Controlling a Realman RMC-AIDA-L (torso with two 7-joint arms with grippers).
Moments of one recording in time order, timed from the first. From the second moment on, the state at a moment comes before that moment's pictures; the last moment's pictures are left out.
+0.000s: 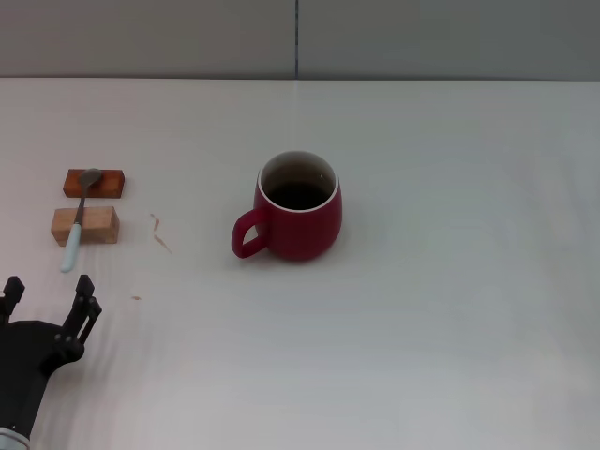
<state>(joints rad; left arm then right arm) -0.30 -2.06 0.68 -0.63 0.75 1.64 0.08 0.55 2.04 0.62 -0.02 -1.66 -1.27 0.02</state>
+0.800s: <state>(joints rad) -0.33 -2.07 0.68 -0.53 0.75 1.53 0.07 0.55 2.04 0.62 -0.02 -1.66 -1.28 0.02</state>
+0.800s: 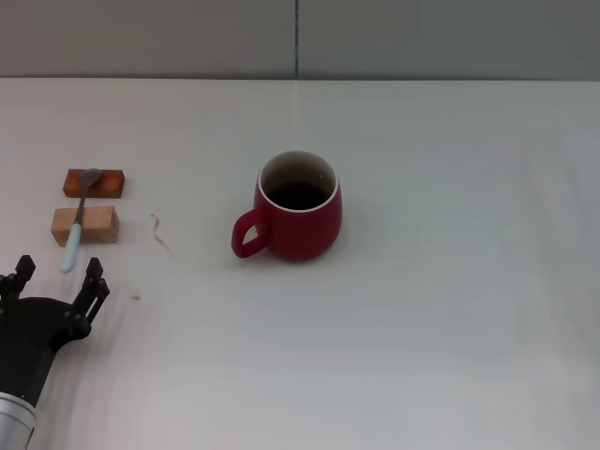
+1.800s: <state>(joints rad) -0.37 -2.07 0.66 -0.45 0.79 1.43 0.03 0.54 2.05 0.62 -0.02 -1.66 -1.29 0.02</state>
